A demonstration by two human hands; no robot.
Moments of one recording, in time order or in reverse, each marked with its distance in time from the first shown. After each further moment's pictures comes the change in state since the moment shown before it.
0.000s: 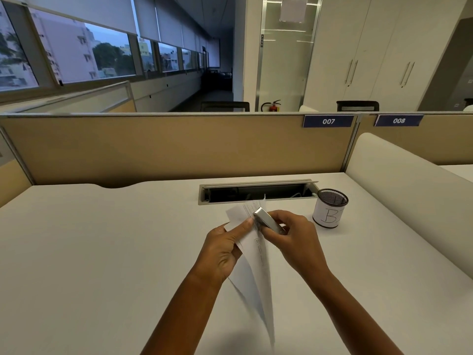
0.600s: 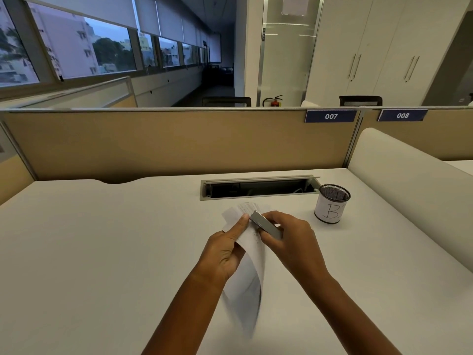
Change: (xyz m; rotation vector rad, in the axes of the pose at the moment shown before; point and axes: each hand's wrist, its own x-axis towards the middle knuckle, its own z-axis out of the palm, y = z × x) left_hand -0.004 -0.004 -0.002 -0.176 0.054 -0.147; right_hand -0.011 -0.006 0.005 -0.145 -0.031 -0.070
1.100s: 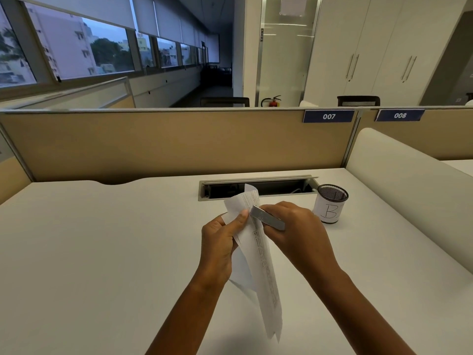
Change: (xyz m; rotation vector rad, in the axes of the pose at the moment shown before) left_hand -0.005 0.001 0.002 0.309 0.007 0.410; right_hand 0.005 -0.015 -0.023 -0.227 0.014 -0.162
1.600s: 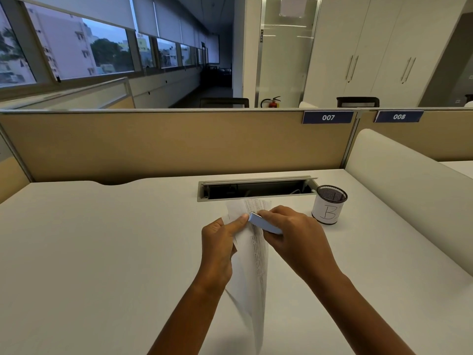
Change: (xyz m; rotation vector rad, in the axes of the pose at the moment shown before) left_hand 0.000 -0.003 0.001 -0.004 0.008 -0.024; right_hand -0.001 0.006 0.009 -0.197 0.104 -0.162
